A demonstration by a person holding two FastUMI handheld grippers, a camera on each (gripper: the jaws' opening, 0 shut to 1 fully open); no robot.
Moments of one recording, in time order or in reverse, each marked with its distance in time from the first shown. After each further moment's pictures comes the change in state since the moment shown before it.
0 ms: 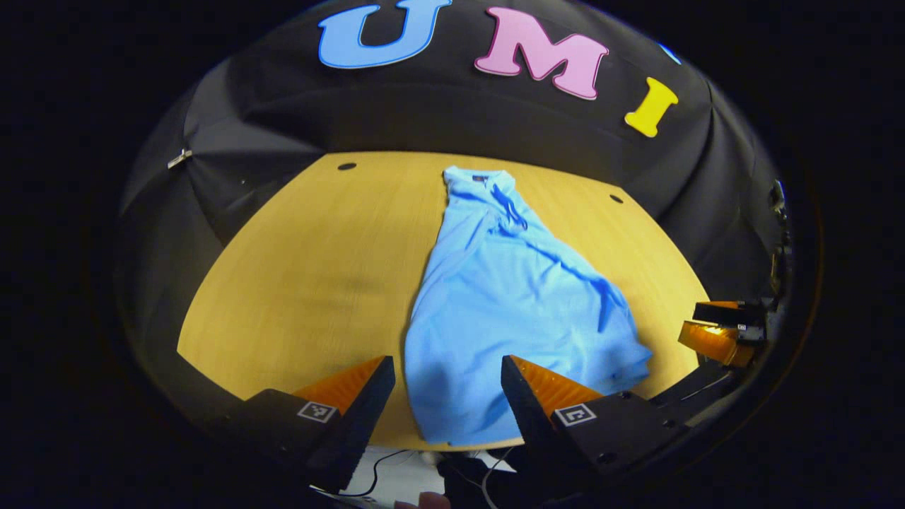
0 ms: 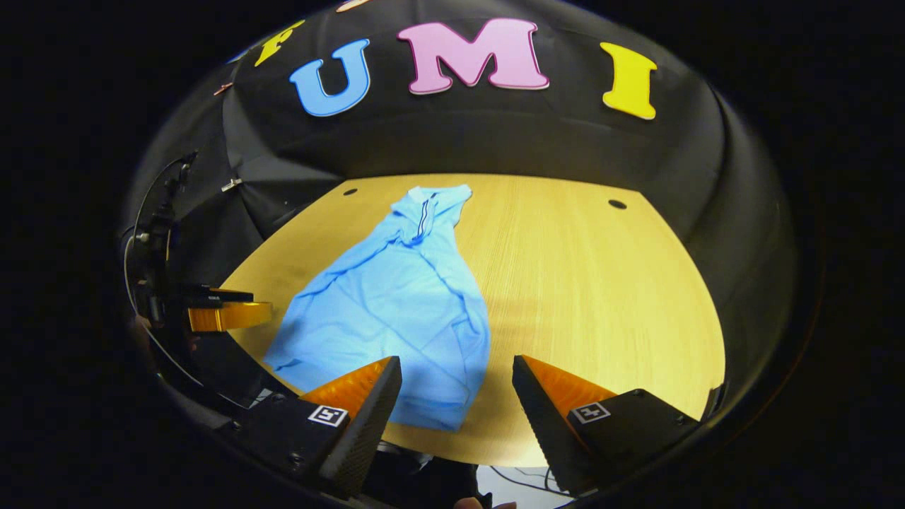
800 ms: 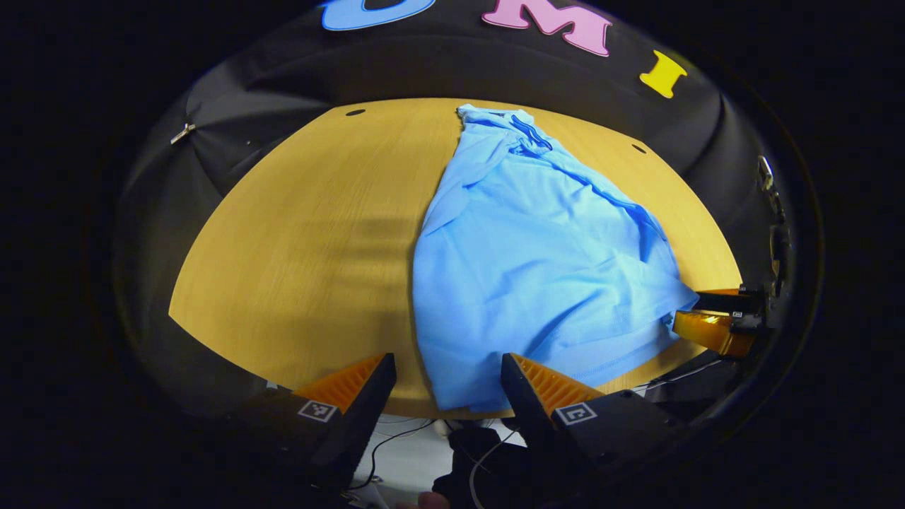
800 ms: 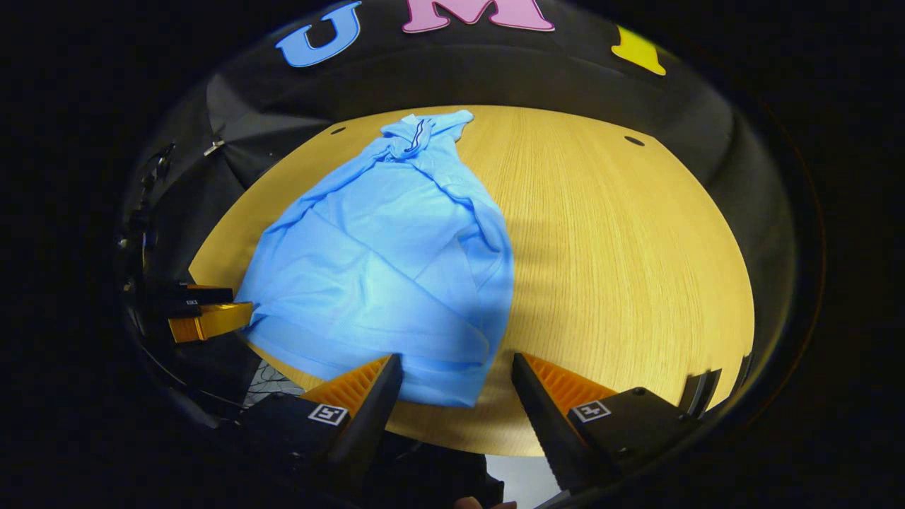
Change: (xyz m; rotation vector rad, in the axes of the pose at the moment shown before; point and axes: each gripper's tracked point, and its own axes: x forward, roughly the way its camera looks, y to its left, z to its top) left arm 0.027 0.012 -0.073 0.017 0.165 0.080; right arm 0.044 0.003 -0.072 -0.014 0.211 -0.015
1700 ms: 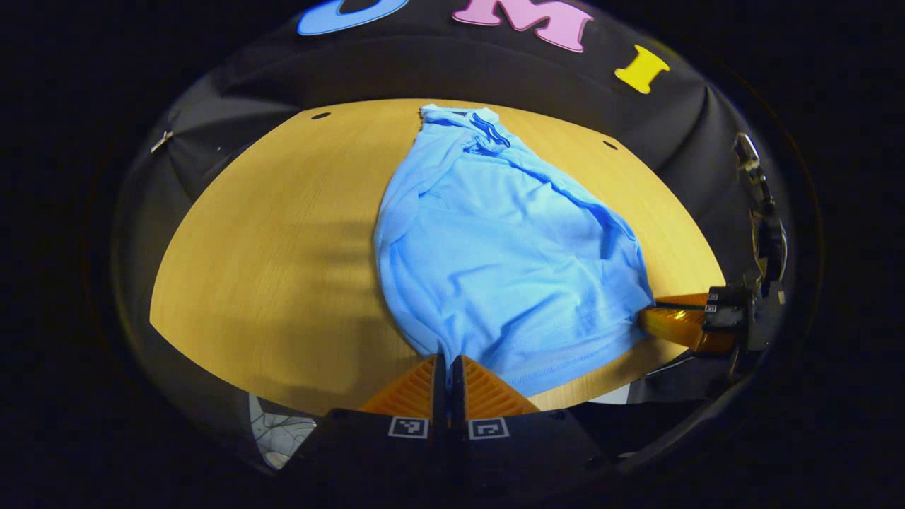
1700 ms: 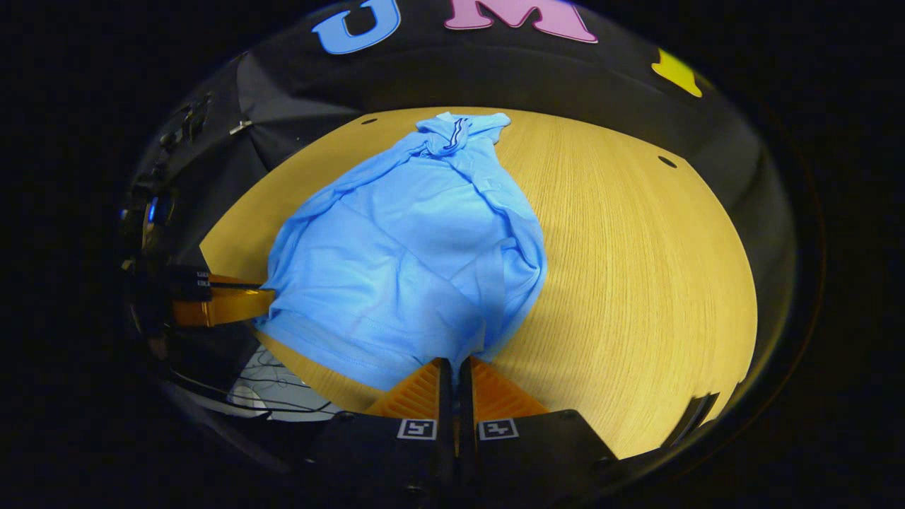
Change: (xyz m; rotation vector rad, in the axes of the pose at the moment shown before) left arm 0.007 -0.042 0.007 -0.021 -0.011 -0.112; right arm 0.004 0.020 0.006 -0.052 -0.004 0.070
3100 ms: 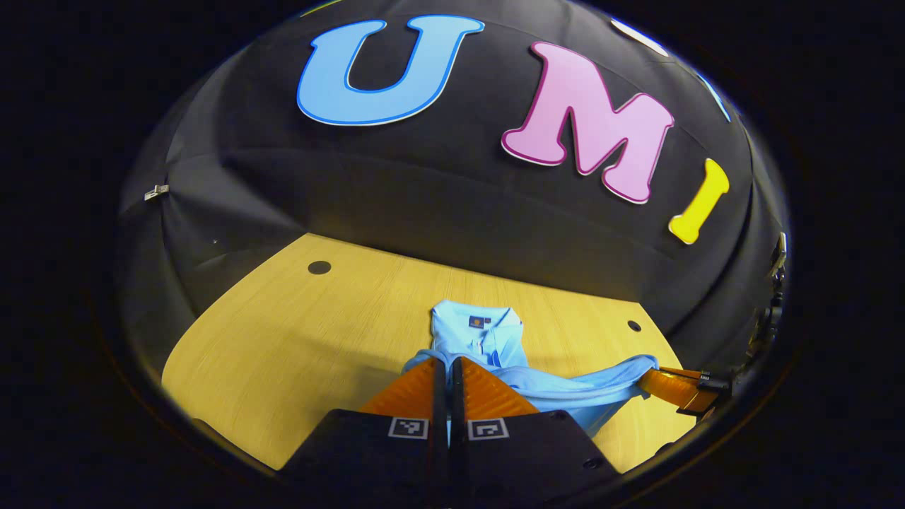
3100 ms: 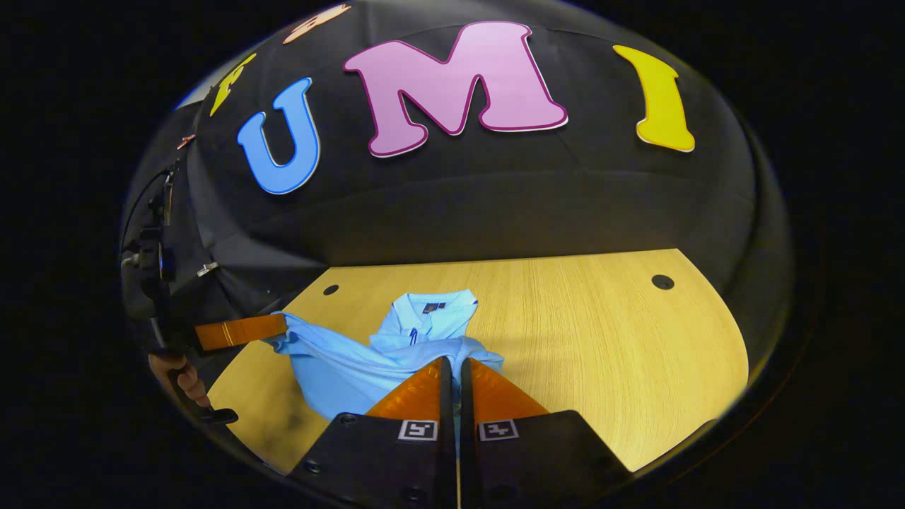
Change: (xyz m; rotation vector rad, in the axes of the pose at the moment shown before) left arm 0.015 0.015 0.374 -0.129 -0.521 0.010; right arm 0.032 -0.068 0.329 0.134 -0.486 -0.031
